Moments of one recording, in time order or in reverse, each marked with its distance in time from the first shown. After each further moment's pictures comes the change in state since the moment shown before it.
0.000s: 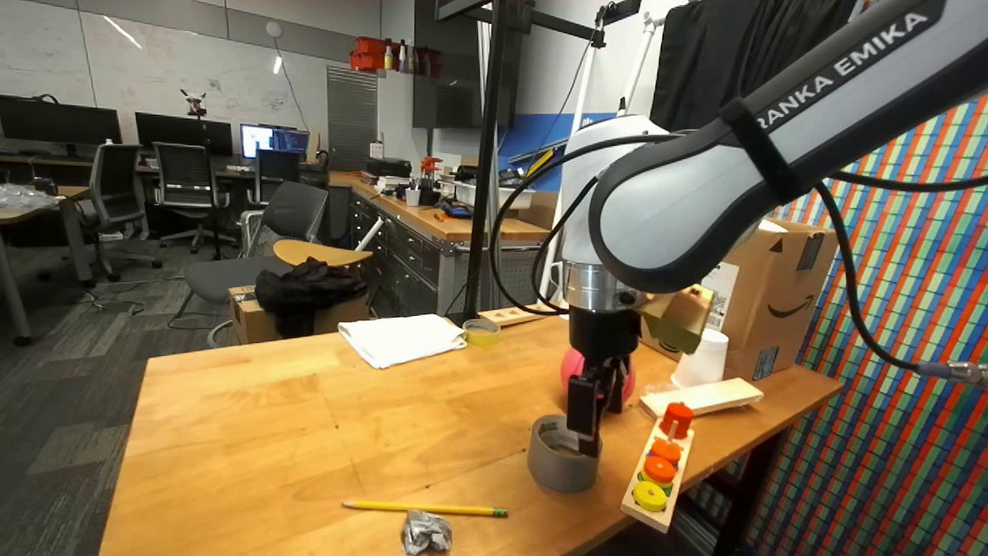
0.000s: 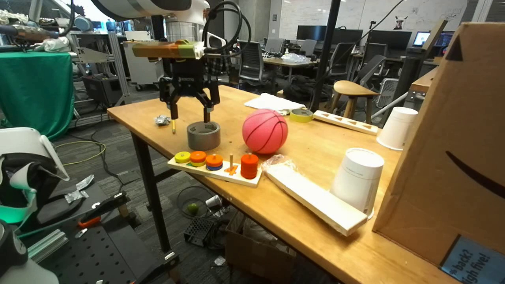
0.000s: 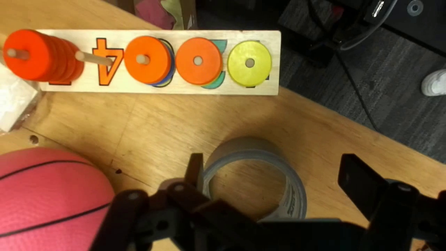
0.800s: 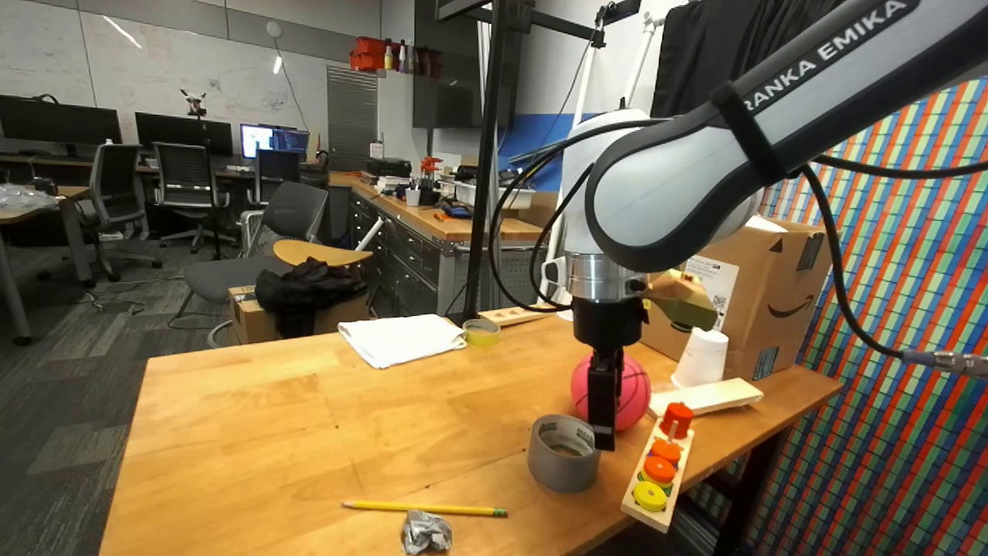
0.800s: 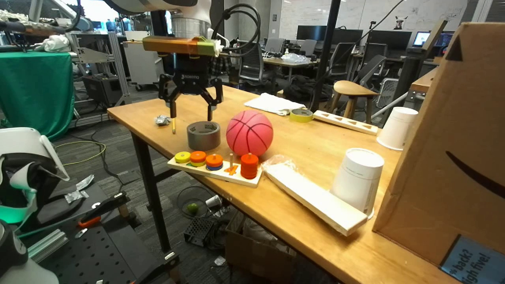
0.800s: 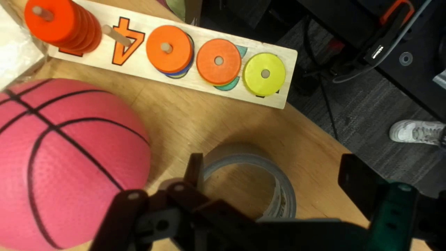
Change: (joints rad) arm 0.006 0.012 -0.034 0.038 0.017 -0.069 -0.250
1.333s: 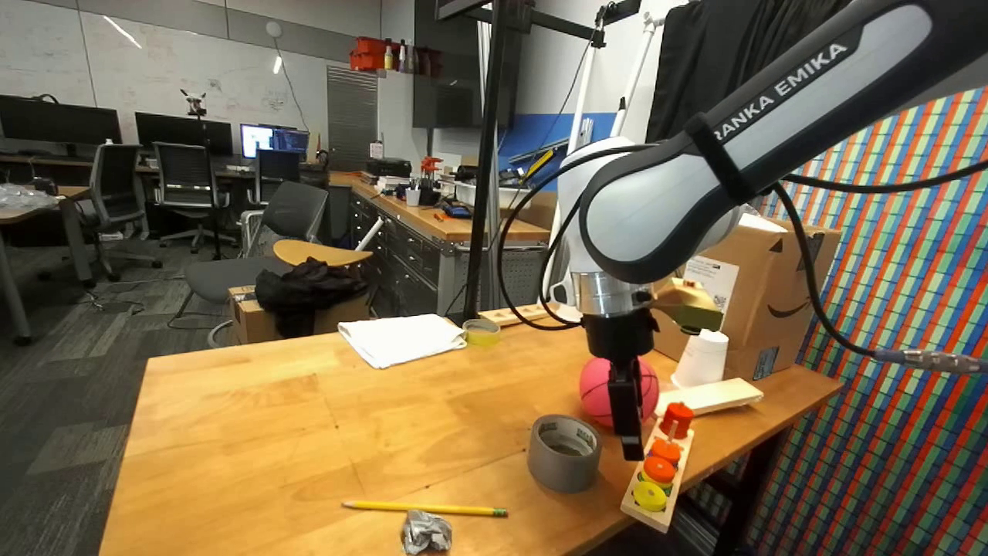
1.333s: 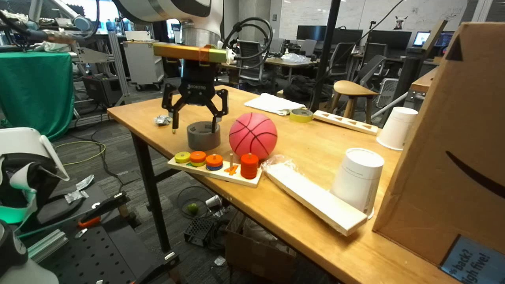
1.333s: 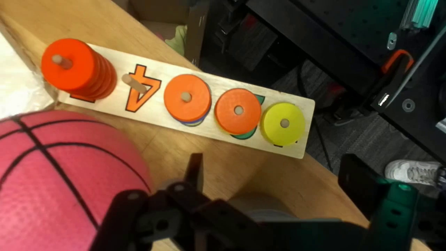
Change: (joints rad) arm -0.021 0.071 -0.026 0.037 -0.061 -0.101 -0.032
